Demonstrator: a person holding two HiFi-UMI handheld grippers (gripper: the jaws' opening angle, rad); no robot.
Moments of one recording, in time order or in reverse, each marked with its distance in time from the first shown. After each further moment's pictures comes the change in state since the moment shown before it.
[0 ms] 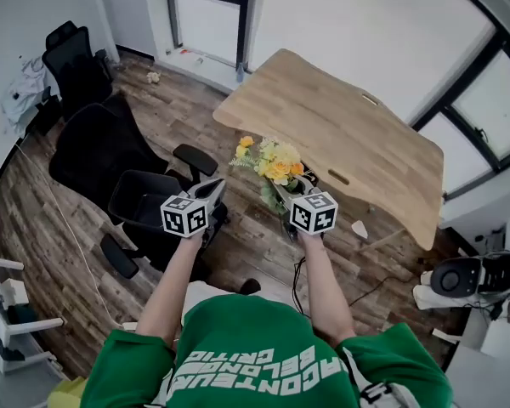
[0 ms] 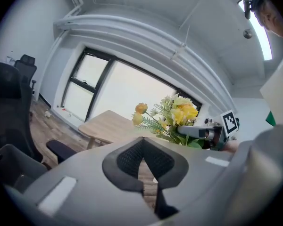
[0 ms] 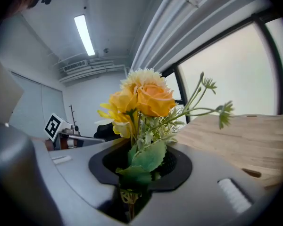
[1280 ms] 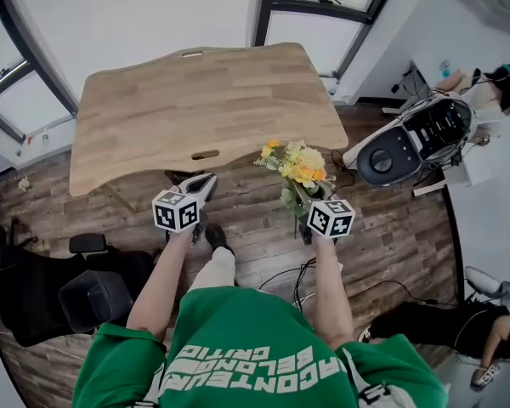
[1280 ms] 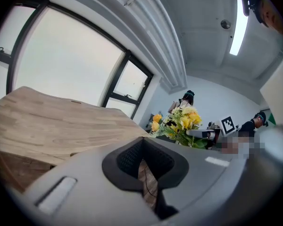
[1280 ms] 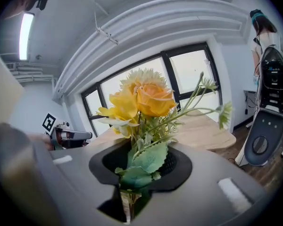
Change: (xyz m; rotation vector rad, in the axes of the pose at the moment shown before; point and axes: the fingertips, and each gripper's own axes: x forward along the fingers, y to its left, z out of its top) left arm 0.295 -0.311 -0.092 0.211 0.372 -0.660; right arm -0.415 -0.255 -0.102 0.332 -0.186 -0.843
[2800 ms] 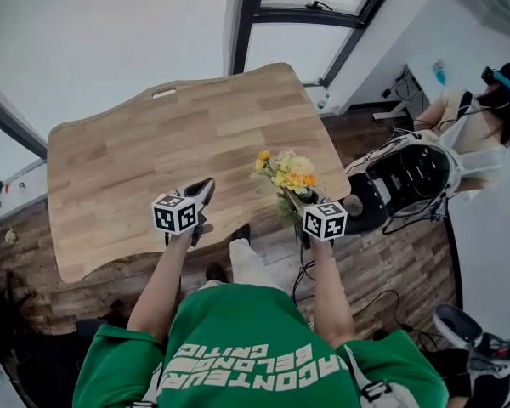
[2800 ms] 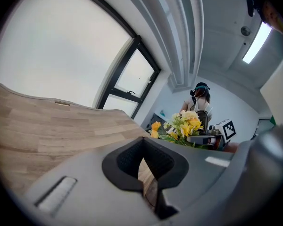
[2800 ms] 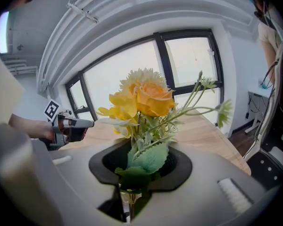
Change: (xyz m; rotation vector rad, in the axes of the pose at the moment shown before) left arm 0.221 0.183 0.122 -0.043 0.085 -0.085; right arm 0.227 -0.135 0.086 -0.010 0.121 -0.098
